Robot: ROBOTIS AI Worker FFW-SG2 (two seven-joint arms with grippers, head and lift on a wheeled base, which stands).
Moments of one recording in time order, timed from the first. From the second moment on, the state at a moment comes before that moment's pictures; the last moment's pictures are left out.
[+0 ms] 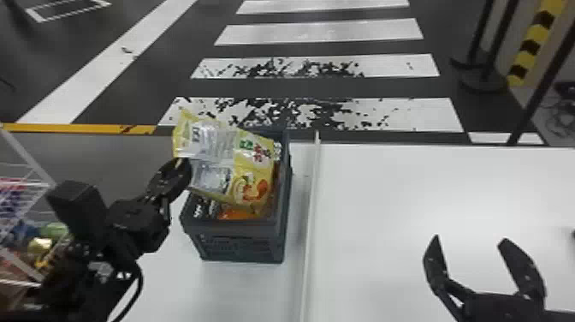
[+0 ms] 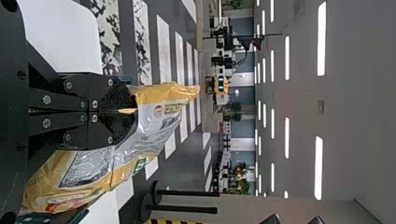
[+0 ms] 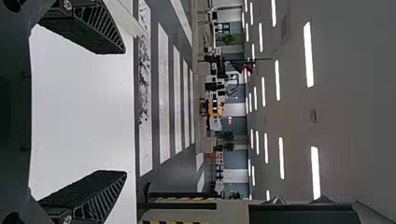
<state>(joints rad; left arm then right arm) 0.46 0.17 0.28 -2.19 0.21 0.26 -0.27 0.55 -0.02 0.10 -1.82 -0.01 -0.29 -0.05</state>
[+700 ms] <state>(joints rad) 0.51 0.16 0.37 -2.35 0.45 0.32 -0.29 0.55 -0.02 0.11 -1.84 0.00 -0.29 -0.05</state>
